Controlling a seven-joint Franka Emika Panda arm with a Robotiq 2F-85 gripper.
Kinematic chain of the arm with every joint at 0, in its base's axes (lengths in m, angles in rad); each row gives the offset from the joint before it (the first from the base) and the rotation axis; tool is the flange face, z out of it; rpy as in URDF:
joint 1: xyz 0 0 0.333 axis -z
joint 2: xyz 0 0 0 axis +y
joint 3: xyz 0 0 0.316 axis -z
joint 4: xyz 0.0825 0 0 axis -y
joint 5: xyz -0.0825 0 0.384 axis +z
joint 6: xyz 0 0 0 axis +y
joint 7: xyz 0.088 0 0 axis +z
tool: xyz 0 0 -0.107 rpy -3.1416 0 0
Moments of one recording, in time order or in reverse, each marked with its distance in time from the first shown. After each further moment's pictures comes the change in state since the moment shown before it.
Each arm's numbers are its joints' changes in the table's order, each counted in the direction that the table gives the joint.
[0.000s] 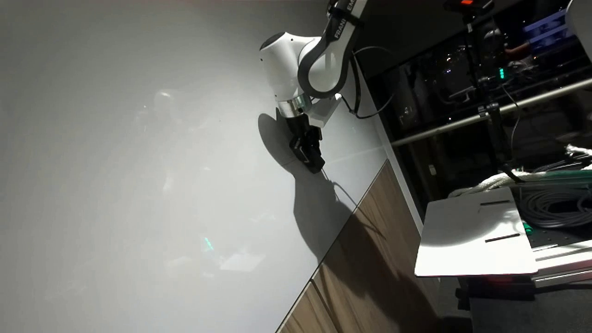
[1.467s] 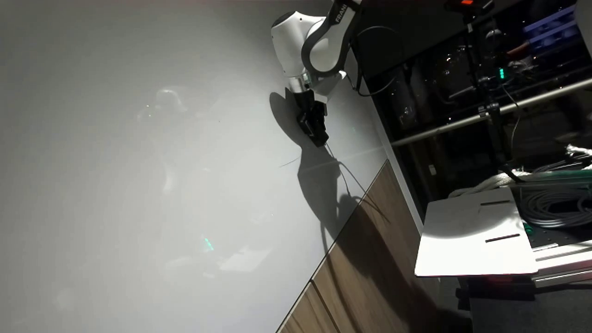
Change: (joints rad) arm 0.117 -0.069 0.013 0.029 0.003 0.020 0.078
